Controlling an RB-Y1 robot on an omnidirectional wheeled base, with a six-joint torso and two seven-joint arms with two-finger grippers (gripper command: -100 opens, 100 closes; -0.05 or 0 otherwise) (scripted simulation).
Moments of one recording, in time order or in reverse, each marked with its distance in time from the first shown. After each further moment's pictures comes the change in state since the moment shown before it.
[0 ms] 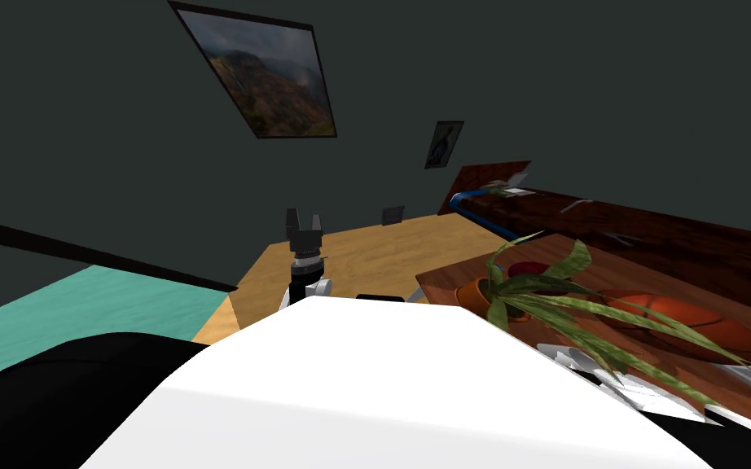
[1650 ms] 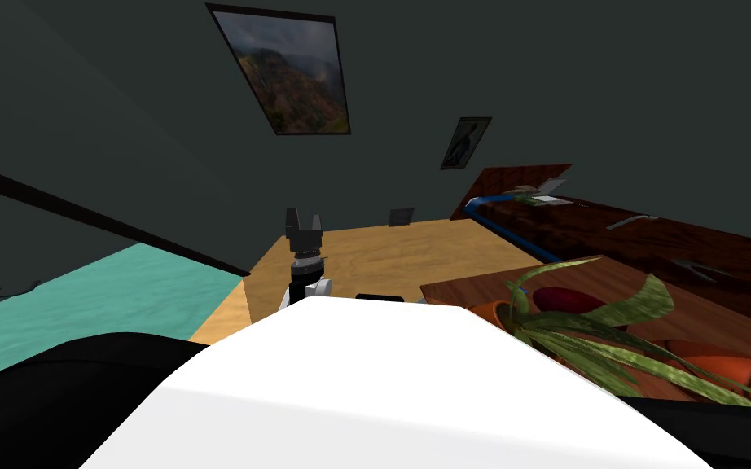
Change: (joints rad) left arm 0.000 0.000 0.000 0.000 0.000 0.000 0.000; right arm 0.260 0.129 -0.333 0.063 0.015 0.002 0.197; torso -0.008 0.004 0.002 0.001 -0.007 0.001
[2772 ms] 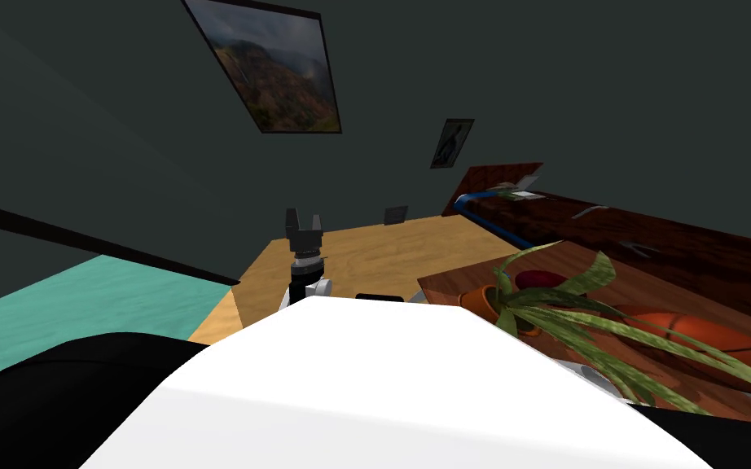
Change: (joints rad) left arm 0.000 0.000 0.000 0.000 0.000 0.000 0.000; right arm -0.169 -0.083 0.216 -0.027 -0.011 -0.008 -0.120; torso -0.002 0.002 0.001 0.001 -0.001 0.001
